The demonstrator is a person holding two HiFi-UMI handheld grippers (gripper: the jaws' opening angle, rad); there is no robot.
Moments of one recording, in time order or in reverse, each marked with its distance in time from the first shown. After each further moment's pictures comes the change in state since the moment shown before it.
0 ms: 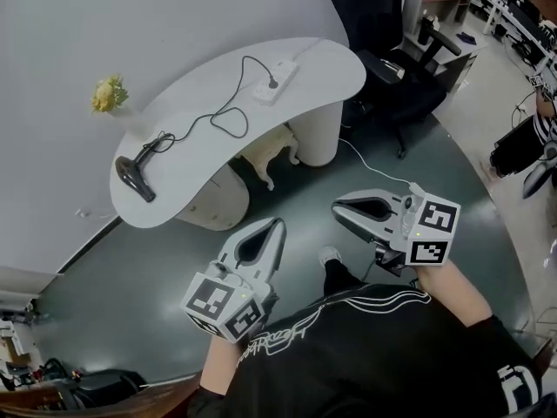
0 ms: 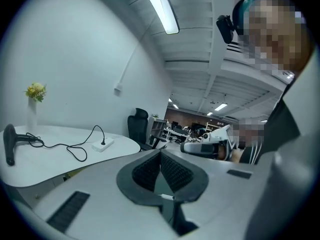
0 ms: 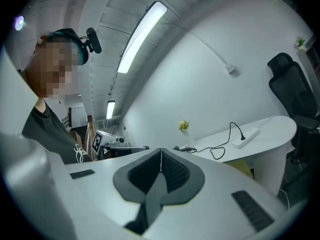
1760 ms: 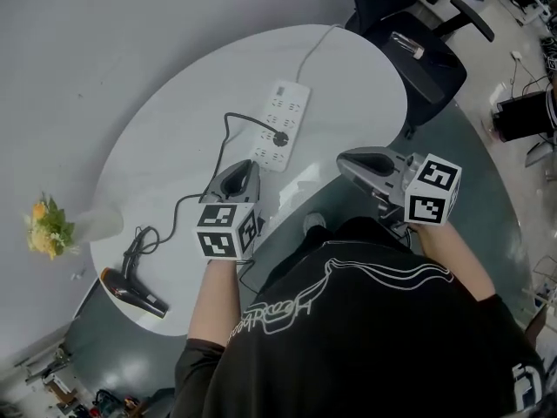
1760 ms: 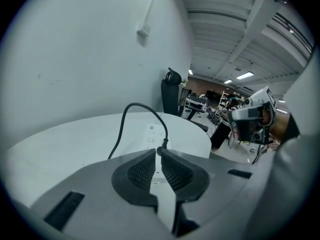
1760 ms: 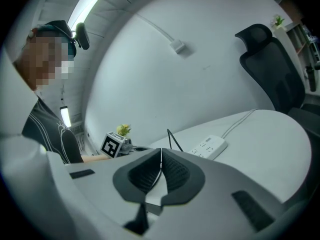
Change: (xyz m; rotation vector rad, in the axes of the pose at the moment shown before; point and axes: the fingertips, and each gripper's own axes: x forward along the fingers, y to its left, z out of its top) left arm 0.354 0.442 0.001 0.056 0.406 0.119; right arm 0.168 -0.447 0.059 0.209 0.063 -0.299
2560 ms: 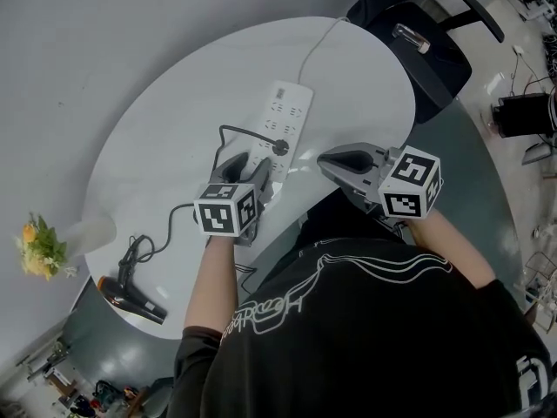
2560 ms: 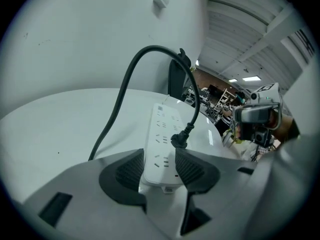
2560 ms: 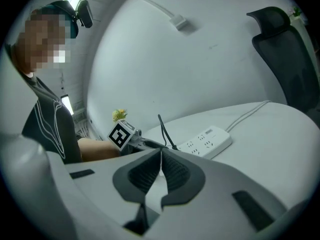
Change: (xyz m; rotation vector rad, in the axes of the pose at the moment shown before) left arm 0.078 0.028 -0.033 -0.127 0.179 -0.070; right arm 0.056 -0.042 -0.018 -0.064 0.188 0.031
